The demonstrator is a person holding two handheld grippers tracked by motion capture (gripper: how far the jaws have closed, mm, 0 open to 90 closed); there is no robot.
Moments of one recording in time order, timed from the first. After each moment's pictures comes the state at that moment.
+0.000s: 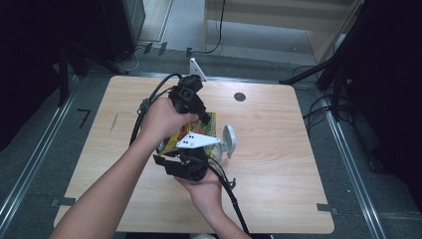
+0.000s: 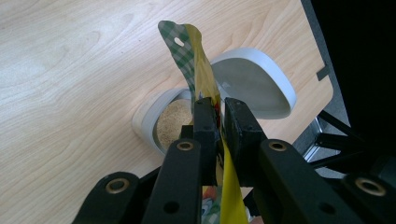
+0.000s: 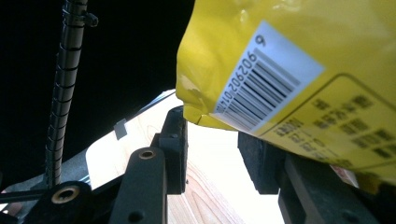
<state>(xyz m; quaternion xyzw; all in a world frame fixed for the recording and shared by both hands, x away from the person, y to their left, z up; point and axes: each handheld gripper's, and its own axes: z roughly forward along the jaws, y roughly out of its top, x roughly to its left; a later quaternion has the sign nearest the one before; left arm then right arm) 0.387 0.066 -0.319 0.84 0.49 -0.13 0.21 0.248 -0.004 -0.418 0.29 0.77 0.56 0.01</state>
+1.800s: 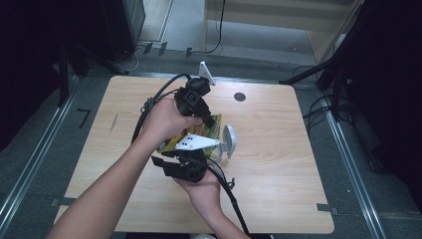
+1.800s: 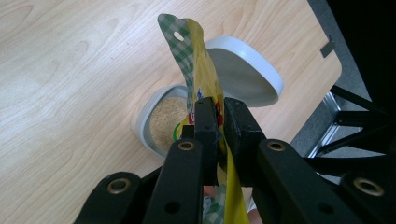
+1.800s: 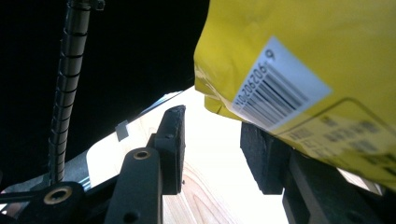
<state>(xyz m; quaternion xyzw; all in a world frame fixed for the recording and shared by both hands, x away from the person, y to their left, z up) 0.376 0.053 -0.315 0.87 0.43 -0.11 0.21 0.247 -0.002 -0.422 0.29 0.77 0.57 0.02</state>
